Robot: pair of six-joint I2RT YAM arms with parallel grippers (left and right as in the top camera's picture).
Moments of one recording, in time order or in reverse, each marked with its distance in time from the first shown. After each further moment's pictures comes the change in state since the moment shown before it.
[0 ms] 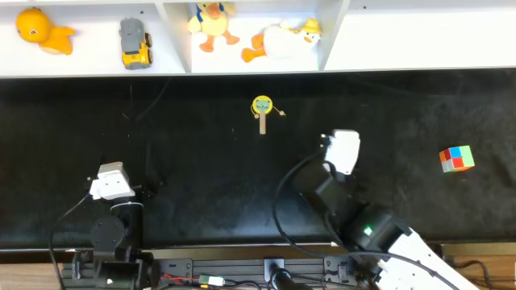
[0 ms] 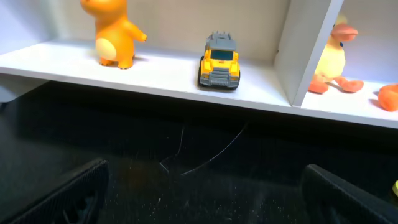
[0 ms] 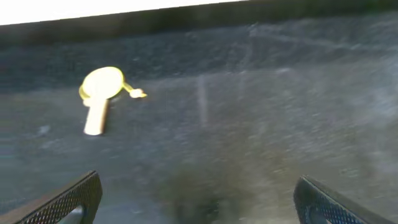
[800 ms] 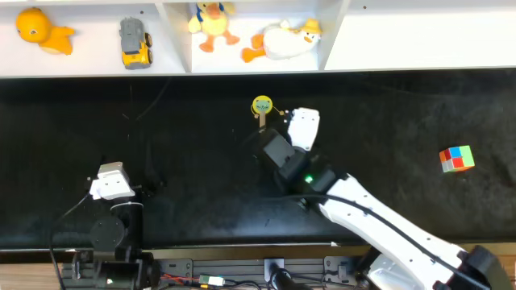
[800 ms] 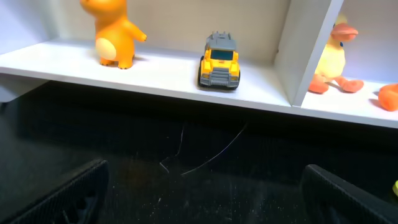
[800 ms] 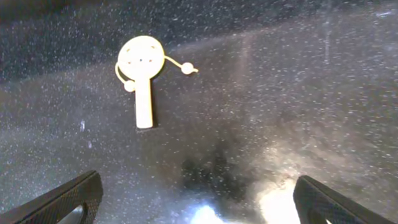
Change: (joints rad) left arm 0.000 0.000 0.000 0.000 0.000 0.000; right arm 0.002 0.453 0.253 0.007 -0.138 0.185
